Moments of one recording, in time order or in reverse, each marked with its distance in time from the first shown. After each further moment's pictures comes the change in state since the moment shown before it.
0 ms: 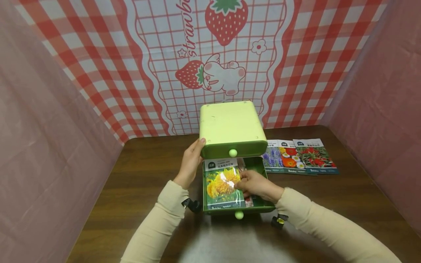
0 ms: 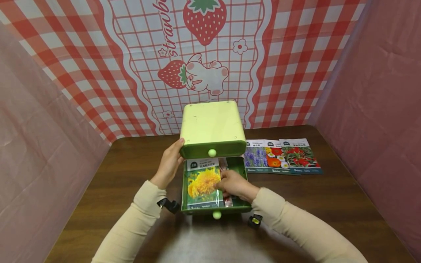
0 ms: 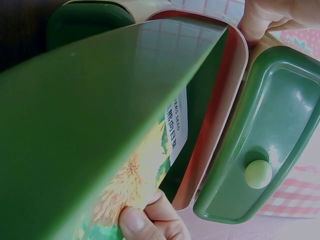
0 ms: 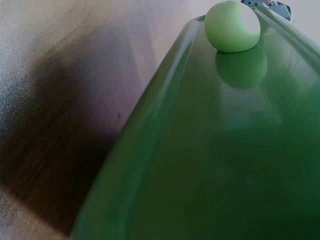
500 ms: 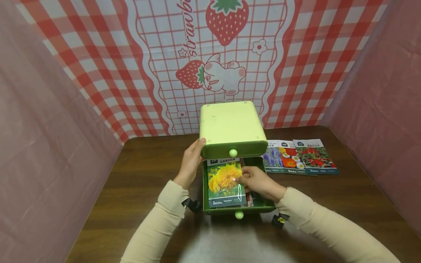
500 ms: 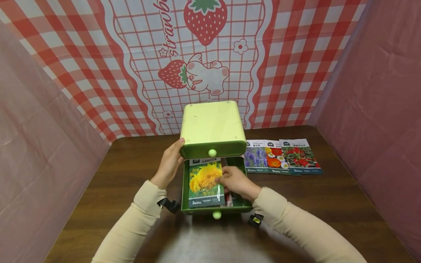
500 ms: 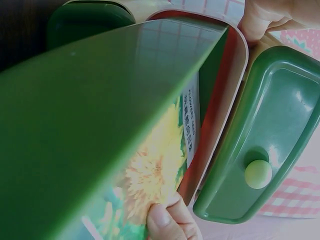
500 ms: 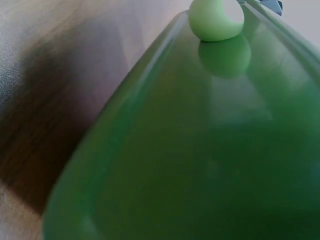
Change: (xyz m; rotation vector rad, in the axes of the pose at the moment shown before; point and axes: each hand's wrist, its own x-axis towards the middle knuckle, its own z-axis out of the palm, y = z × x) left_hand -0.001 0.000 0.000 -0.001 -0.002 -0.008; right_hand -0.001 -0.006 -0.005 -0.049 0.093 -0.062
